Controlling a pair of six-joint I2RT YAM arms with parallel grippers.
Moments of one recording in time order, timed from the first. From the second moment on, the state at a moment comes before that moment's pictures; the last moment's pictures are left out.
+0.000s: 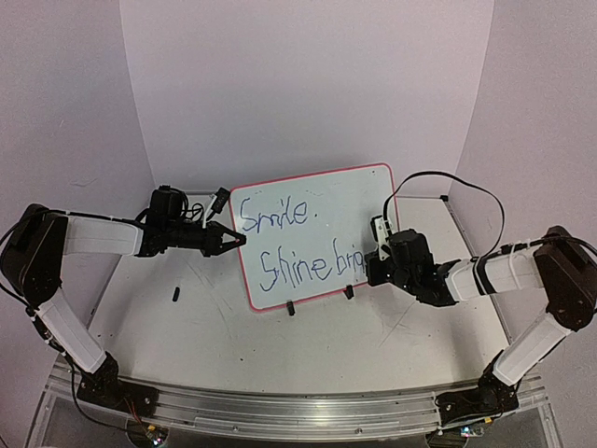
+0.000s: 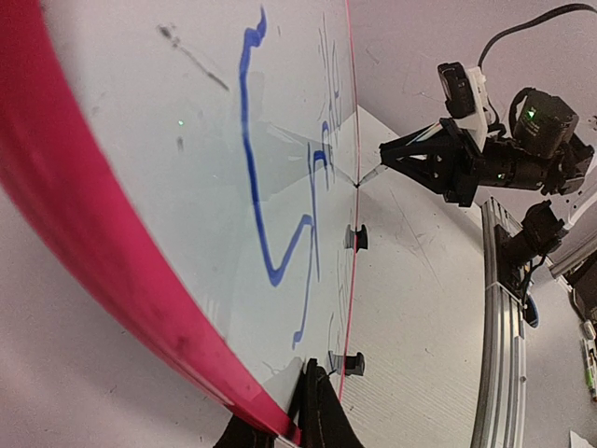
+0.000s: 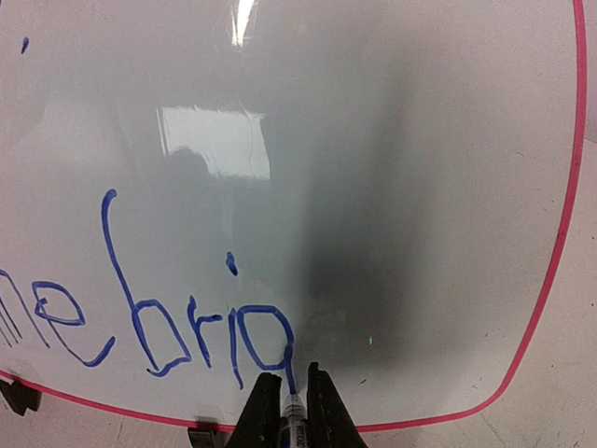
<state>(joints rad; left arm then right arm) -0.40 1.62 0.90 0.21 0.80 -0.05 0.69 1.57 0.69 0.36 0.30 0.20</state>
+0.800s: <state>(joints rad) -0.40 1.62 0.90 0.21 0.80 -0.05 0.75 1.45 0.71 0.32 0.29 0.21</state>
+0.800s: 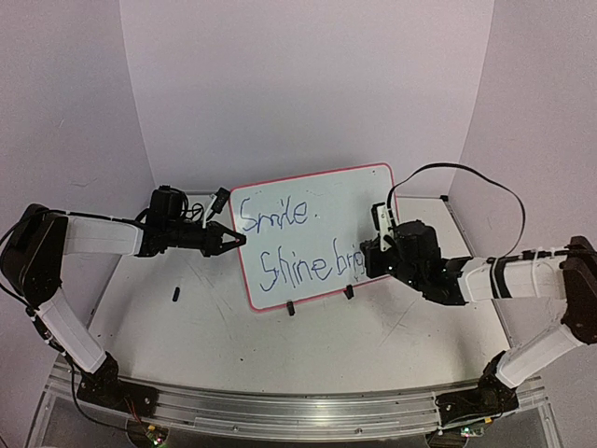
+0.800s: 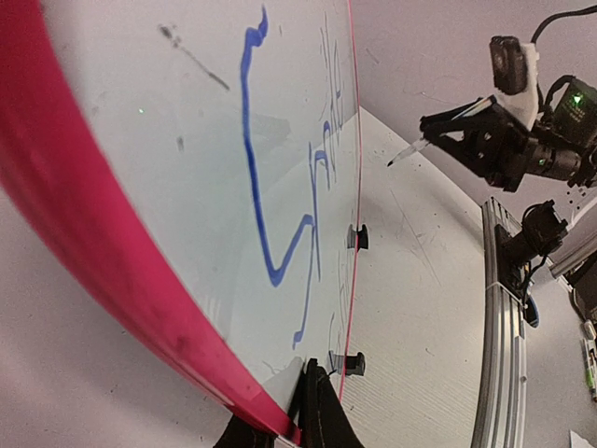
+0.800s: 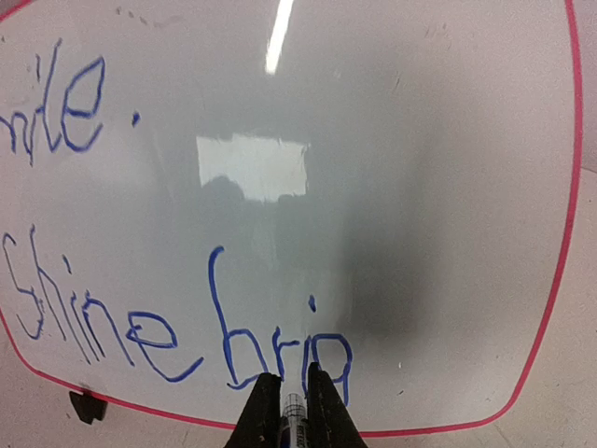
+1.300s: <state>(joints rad) -0.40 1.62 0.90 0.21 0.80 -0.05 0.64 1.48 0.76 0.33 0.27 0.15</state>
